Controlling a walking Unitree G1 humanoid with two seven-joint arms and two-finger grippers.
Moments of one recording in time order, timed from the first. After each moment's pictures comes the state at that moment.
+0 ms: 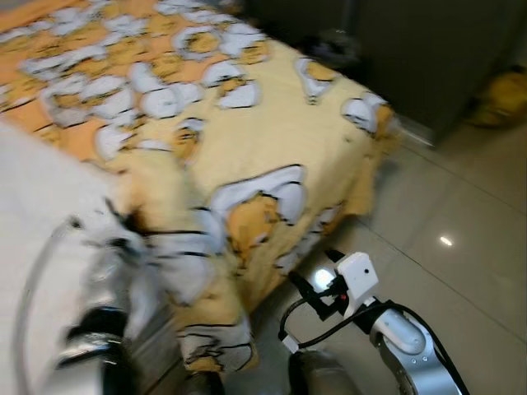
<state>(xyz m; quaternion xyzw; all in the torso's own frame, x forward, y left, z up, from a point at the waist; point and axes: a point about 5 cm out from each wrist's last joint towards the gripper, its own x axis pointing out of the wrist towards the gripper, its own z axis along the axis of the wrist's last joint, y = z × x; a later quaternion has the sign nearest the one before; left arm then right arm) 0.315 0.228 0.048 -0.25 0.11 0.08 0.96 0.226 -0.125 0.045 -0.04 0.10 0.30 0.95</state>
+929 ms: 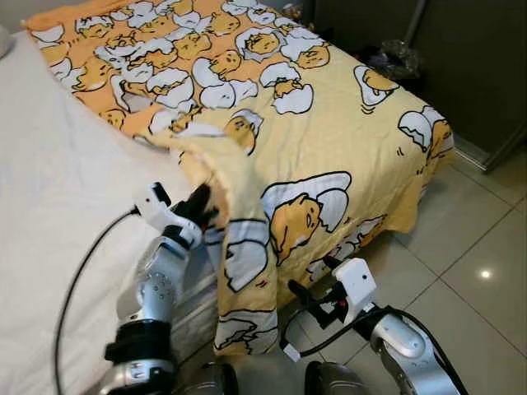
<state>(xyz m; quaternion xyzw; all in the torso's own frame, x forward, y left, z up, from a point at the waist) 0.315 0.149 0.098 -0.45 0.05 -0.10 0.88 0.221 -0.129 0.035 -0.04 0.12 0.31 0.94</state>
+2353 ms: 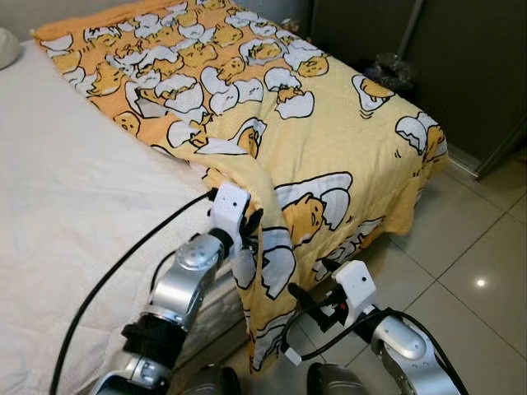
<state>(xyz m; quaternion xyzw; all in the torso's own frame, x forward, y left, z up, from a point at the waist) 0.317 0.097 0.087 0.02 0.14 -0.21 0.97 0.218 -0.131 0.032 -0.05 0.13 0.32 0.94</state>
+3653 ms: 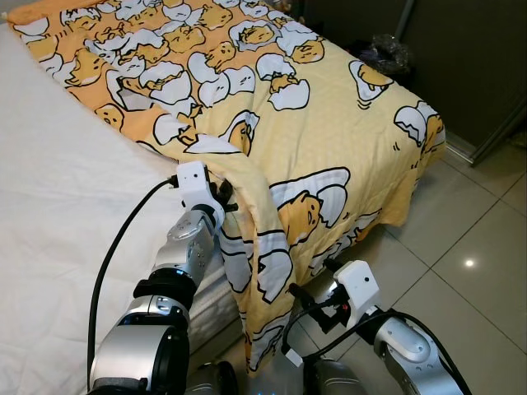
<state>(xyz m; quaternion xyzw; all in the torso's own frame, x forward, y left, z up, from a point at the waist) 0.362 0.131 0.089 -0.15 0.14 -0.03 0.98 0.213 -0.132 0.038 -0.05 0.13 0.31 0.94</state>
